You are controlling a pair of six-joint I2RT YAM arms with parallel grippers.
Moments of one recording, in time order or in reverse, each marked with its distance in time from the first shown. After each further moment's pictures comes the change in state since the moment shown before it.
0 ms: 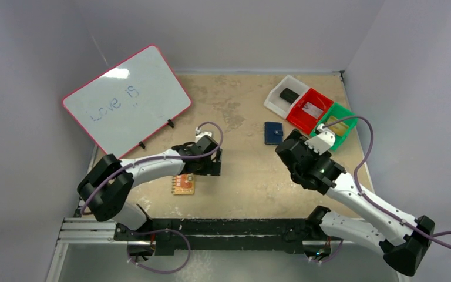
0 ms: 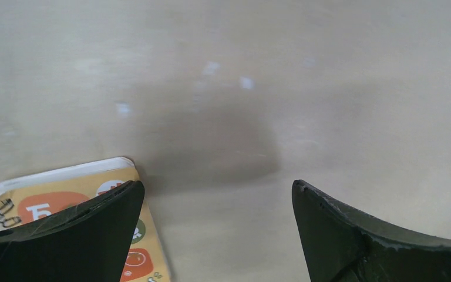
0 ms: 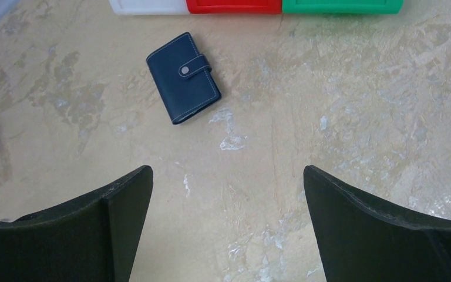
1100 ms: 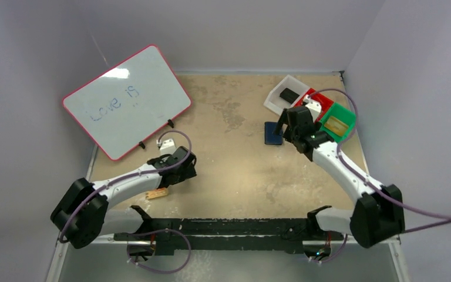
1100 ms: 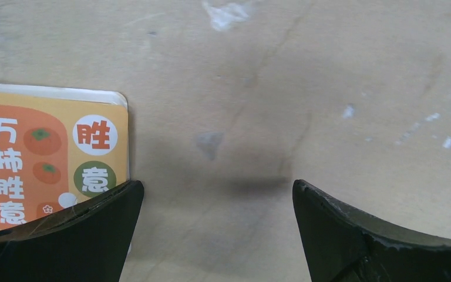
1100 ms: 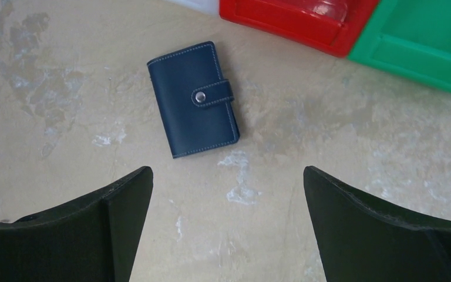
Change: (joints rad) left arm 0.137 -0.269 -0.266 -0.100 -0.276 -0.320; right arm -0.423 0.303 0.037 0.438 -0.463 -0.562
